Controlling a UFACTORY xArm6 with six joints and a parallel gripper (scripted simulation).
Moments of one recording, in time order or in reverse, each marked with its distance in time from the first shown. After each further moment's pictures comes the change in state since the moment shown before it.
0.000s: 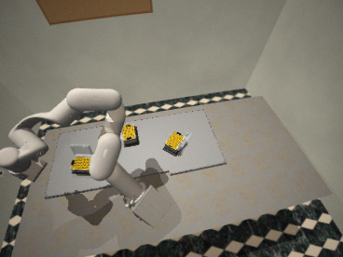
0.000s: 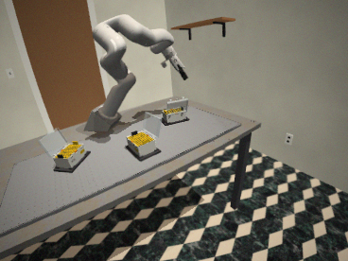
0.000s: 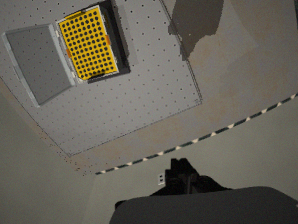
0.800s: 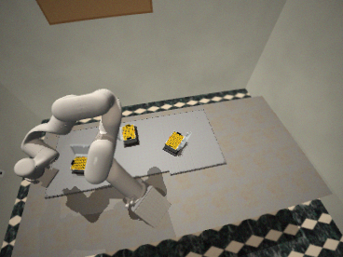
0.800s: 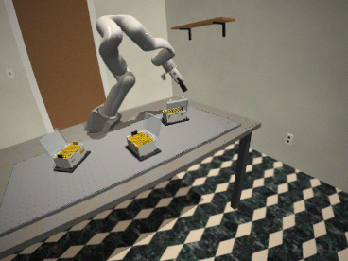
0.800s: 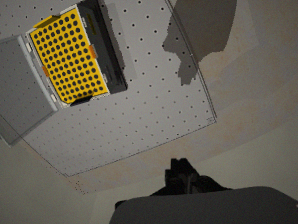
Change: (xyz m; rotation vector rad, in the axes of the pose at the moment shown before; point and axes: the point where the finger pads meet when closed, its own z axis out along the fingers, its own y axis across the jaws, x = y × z) arm 0.045 -0.002 0.065 0.032 -0.001 0.025
